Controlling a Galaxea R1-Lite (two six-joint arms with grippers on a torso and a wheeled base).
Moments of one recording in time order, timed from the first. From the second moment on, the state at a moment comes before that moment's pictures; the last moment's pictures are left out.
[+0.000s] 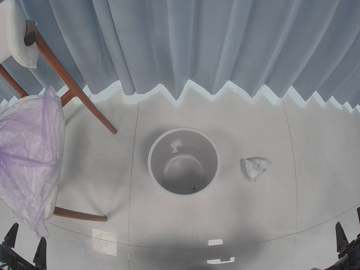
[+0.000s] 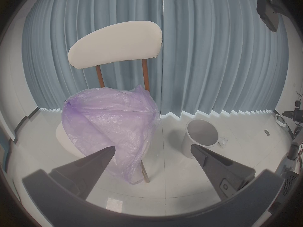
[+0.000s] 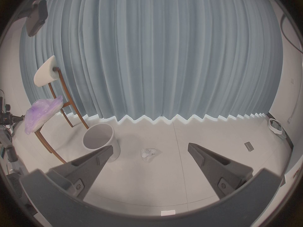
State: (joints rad) left arm 0.00 0.02 -0.02 0.00 0.00 0.01; right arm 0.00 0.02 -0.02 -0.01 0.03 0.00
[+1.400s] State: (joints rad) left arm -0.01 0.56 -0.40 -0.20 -0.05 0.09; right arm 0.00 0.02 -0.02 -0.01 0.03 0.00
